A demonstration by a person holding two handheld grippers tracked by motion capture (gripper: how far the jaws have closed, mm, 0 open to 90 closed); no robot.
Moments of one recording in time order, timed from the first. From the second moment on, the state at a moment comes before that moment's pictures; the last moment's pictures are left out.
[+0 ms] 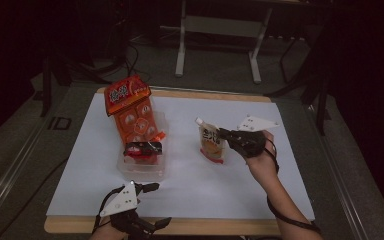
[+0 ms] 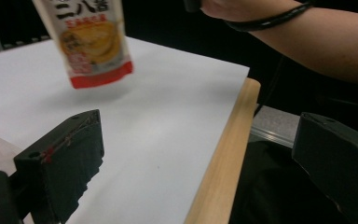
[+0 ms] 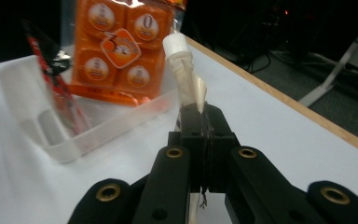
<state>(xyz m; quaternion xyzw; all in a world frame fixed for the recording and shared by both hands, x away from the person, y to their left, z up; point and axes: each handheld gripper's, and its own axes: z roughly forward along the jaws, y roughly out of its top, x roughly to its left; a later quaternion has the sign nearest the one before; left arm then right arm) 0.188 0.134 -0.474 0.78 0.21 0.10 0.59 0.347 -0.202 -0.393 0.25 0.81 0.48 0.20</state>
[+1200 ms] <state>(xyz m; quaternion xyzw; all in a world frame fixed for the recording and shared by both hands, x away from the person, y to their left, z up) 0.212 0.114 -0.445 0.77 0.18 0.11 0.60 0.231 -0.205 -0.359 0.12 0.82 0.54 0.16</state>
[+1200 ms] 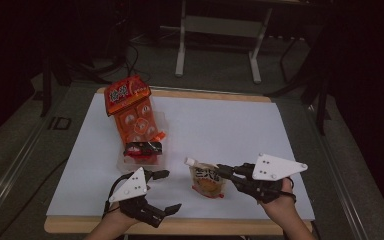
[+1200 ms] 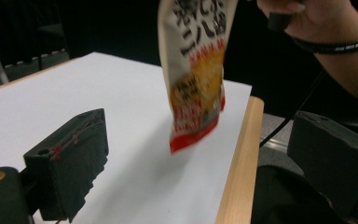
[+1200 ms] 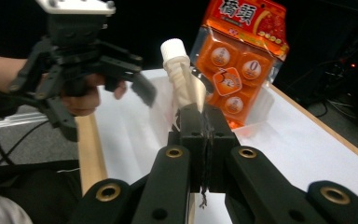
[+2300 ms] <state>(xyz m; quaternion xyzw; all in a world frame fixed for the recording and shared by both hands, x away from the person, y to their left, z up) 0.227 0.083 -0.418 0.77 0.11 0.09 0.62 0.217 -0.189 -0.367 0.09 0.83 0.54 0.13</state>
